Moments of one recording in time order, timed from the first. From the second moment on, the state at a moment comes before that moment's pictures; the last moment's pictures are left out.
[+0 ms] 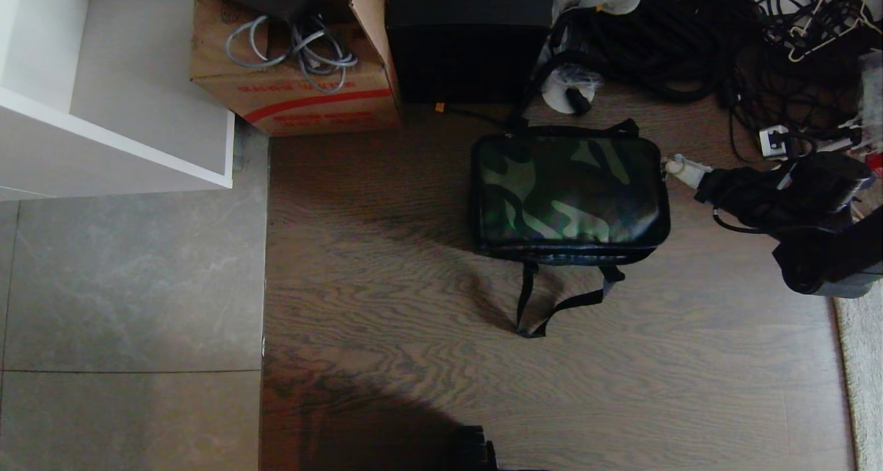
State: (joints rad) left arm 0.00 0.00 0.00 -0.03 0.01 -0.04; right arm -0.24 2.24 -1.25 -1.27 0.69 0.38
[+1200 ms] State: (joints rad) left arm 0.00 0.00 0.00 -0.03 0.01 -0.04; right arm -0.32 2.18 -1.10 -1.01 0.79 0.21
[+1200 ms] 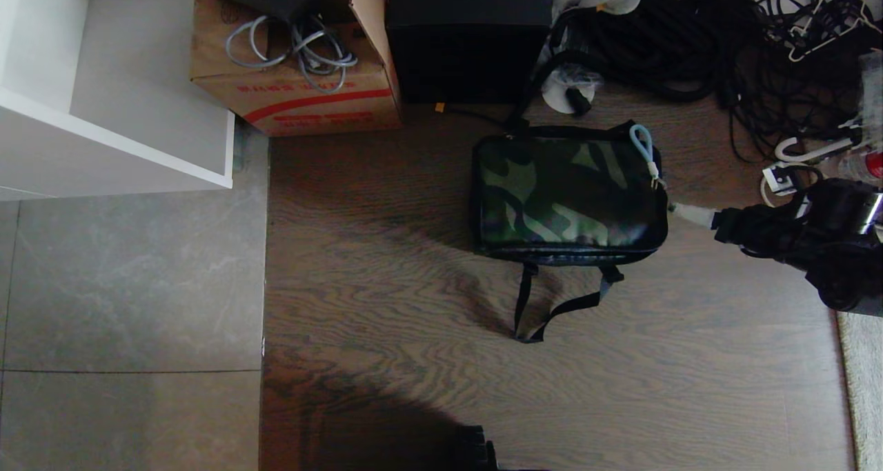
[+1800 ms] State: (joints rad) left arm 0.00 0.00 0.00 -0.03 0.01 -0.04; right arm -0.21 2.10 -1.08 -1.09 0.75 0.31
